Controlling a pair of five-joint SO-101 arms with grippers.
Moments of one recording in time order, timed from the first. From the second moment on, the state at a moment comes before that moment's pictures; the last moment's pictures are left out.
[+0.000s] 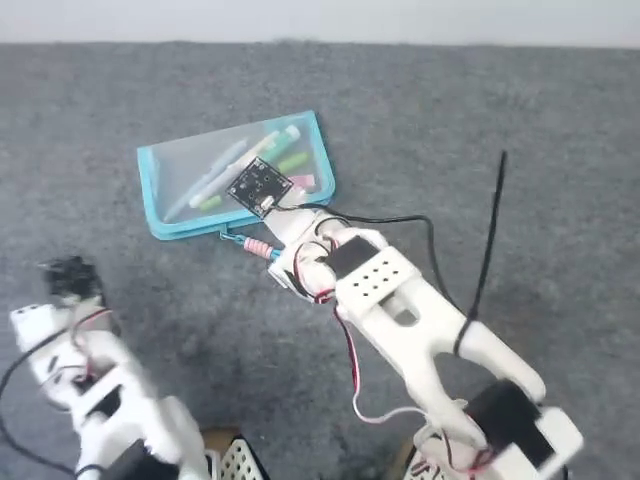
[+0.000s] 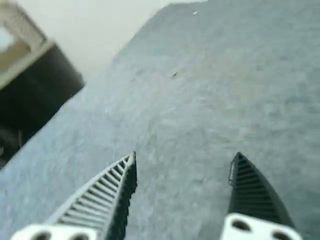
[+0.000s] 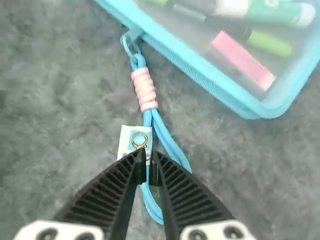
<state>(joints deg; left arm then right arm) -52.2 -31.1 93.1 -27.8 -21.9 -42.5 -7.9 31.6 42.3 13.1</state>
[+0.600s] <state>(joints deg) -35.3 -31.7 44.1 67.9 -13.0 -40.4 7.1 24.4 45.3 13.4</state>
